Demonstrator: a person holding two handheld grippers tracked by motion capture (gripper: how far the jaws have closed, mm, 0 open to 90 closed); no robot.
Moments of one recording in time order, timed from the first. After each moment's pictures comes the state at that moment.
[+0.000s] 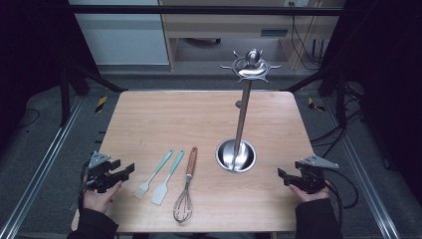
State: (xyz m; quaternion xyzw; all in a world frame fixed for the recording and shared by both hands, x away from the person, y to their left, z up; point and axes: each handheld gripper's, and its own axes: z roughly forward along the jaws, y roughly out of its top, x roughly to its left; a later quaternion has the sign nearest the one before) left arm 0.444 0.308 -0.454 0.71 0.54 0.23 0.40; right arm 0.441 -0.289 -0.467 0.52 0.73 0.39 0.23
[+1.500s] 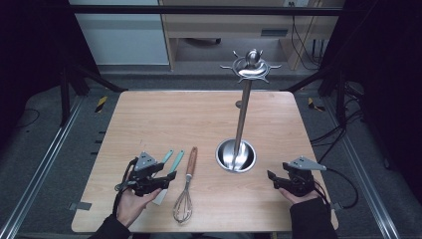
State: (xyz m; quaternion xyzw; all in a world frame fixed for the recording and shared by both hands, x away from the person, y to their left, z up) left arm 0.434 0.194 -0.432 0.79 0.43 0.16 0.41; right arm 0.430 -0.254 -0.457 0.48 0.75 0.40 0.23
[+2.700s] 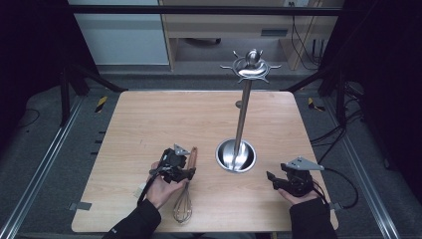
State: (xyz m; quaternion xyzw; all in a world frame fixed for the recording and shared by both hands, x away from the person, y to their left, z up) left arm 0.479 0.122 -0.449 0.84 0.44 0.14 0.29; right arm 0.430 -0.251 -0.456 0.47 0.76 0.39 0.23
